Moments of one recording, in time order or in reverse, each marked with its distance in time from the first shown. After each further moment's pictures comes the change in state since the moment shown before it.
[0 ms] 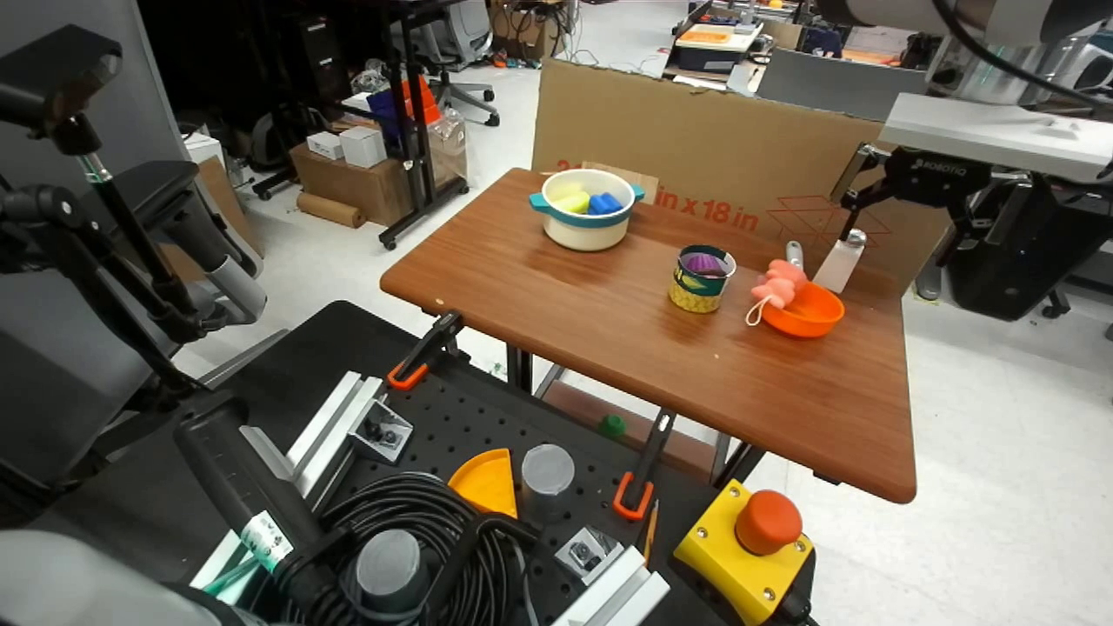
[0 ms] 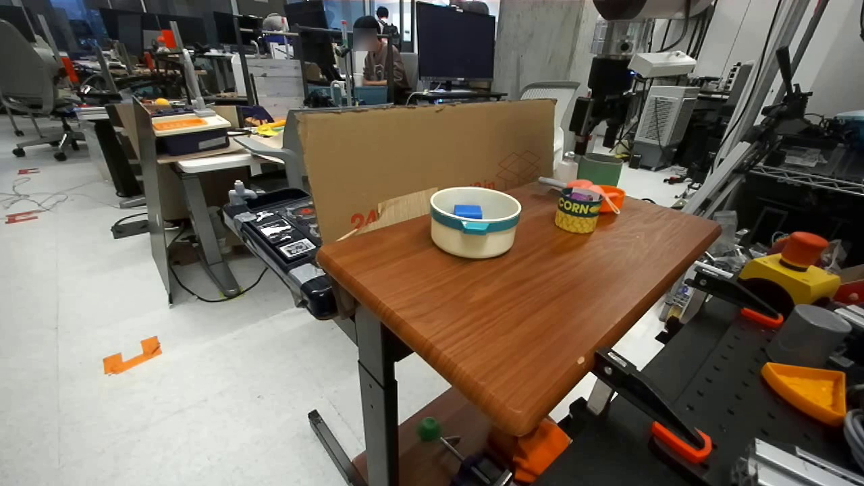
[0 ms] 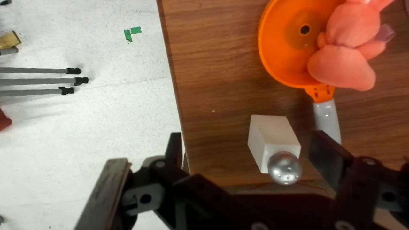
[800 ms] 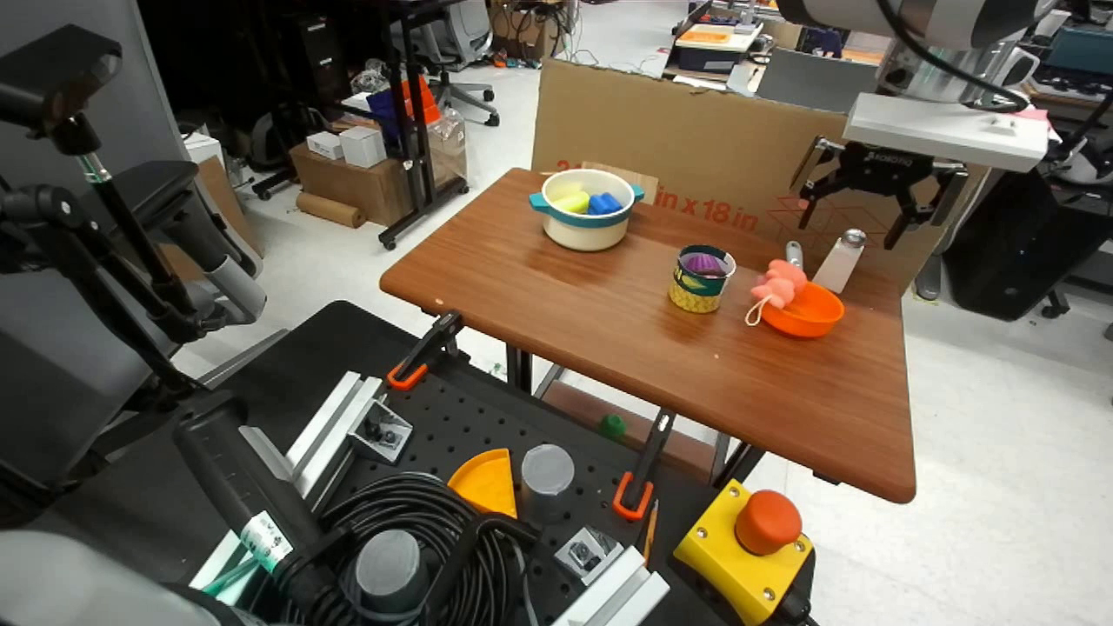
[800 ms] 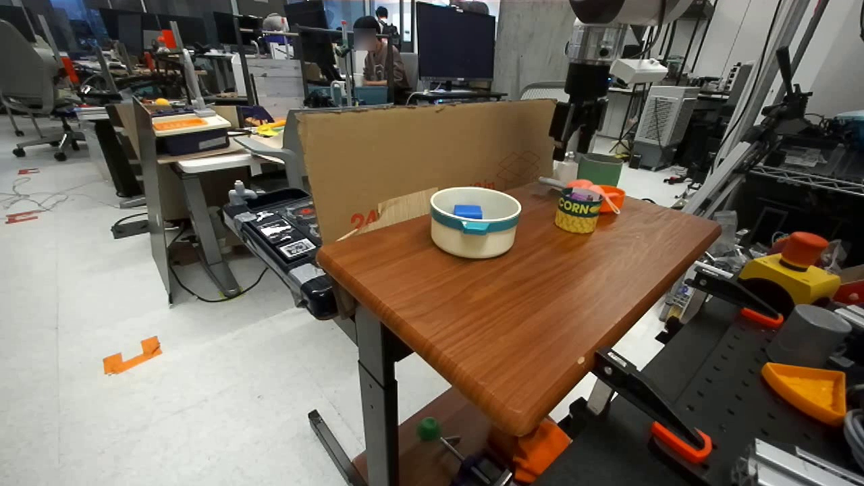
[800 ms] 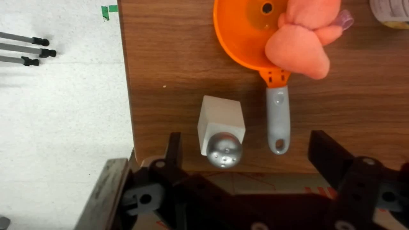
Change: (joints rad) arm 0.001 0.035 0.066 0.034 0.010 -0.004 -0.103
